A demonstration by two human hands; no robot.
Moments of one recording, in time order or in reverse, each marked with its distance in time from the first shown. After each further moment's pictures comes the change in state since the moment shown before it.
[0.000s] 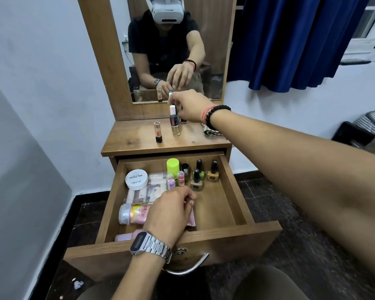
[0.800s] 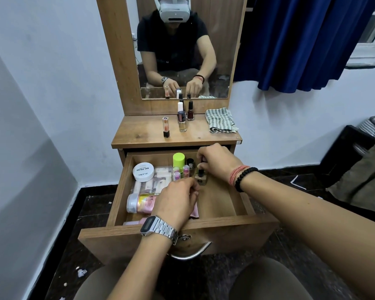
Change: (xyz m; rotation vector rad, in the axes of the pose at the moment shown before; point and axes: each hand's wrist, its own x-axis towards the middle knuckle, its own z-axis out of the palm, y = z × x) left_hand 0.002 0.000 -0.001 0.034 -0.011 0.028; right_hand -0.125 0.008 0.067 0.002 -0.159 0.108
